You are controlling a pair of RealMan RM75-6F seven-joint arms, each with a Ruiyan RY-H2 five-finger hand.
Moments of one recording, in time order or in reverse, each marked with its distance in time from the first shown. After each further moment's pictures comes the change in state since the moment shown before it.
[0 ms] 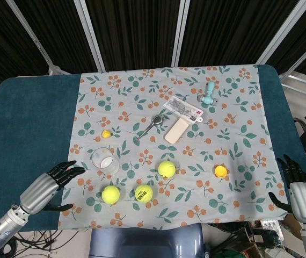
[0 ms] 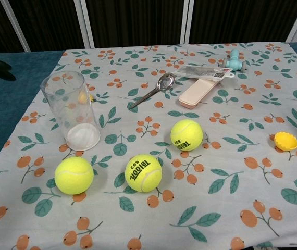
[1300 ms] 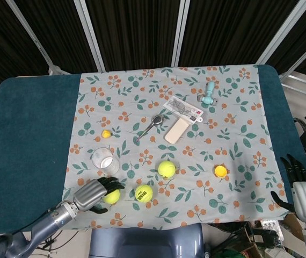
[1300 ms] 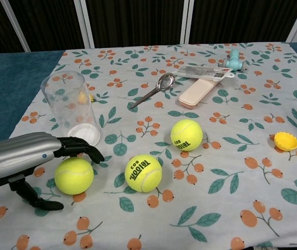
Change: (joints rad) left arm -0.129 -0.398 -0.046 0.251 -0.067 -0.332 0.089; right arm -0.003 0.004 0.009 0.000 0.018 0.000 0.018
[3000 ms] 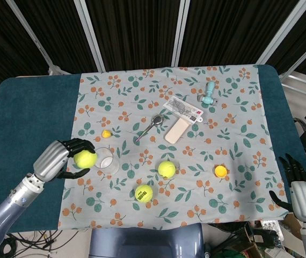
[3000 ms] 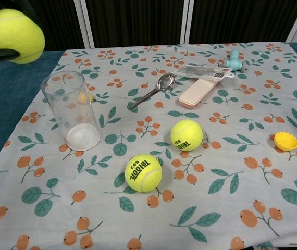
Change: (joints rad) left arm -0.043 0.401 -0.177 -0.308 -0.108 0.203 -0.176; right arm 0.002 -0.010 0.005 -0.011 0.009 -0.004 -0.020
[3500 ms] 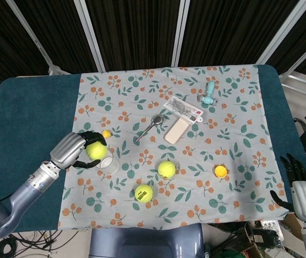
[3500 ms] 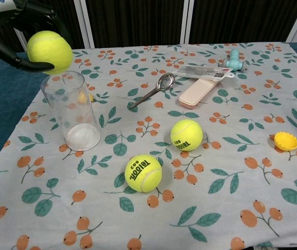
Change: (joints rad) left arm -0.093 -0.058 -0.047 0.038 -0.113 -0.189 0.036; right arm -0.001 0.003 0.003 0.004 0.004 0.001 0.012
